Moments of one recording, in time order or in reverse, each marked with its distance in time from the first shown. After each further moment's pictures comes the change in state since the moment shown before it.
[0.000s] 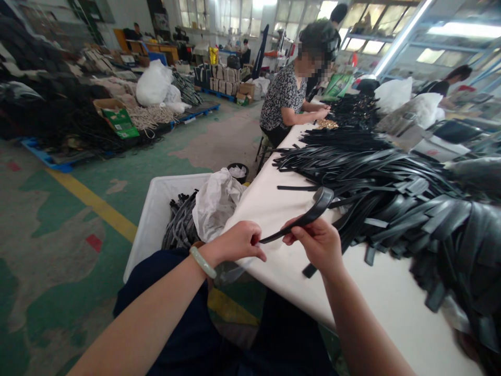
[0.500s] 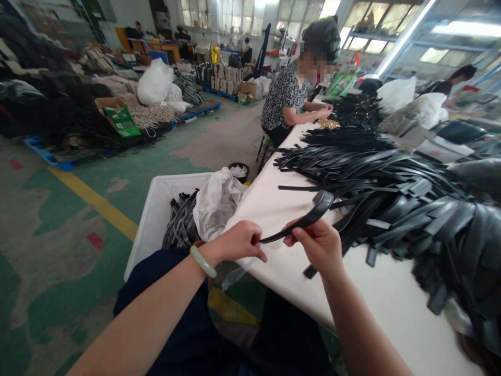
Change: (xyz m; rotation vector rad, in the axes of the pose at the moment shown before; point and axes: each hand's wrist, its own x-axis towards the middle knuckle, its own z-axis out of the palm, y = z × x) left_hand -0.001 -0.002 -0.001 -0.053 -0.029 -0.046; right_hand -0.002 0.006 0.000 0.050 0.004 -0.011
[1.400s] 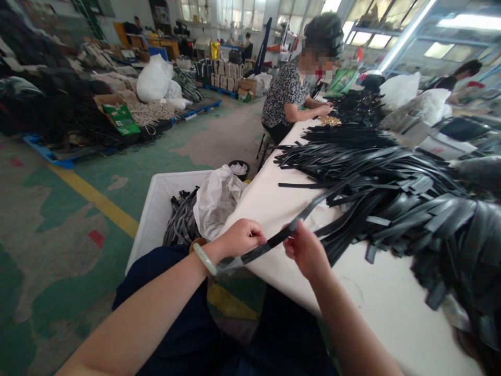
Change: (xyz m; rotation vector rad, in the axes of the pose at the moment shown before) left_hand 0.003 -0.003 0.014 -0.137 0.097 0.062; right_hand -0.011 0.029 0.015 0.253 0.101 0.470
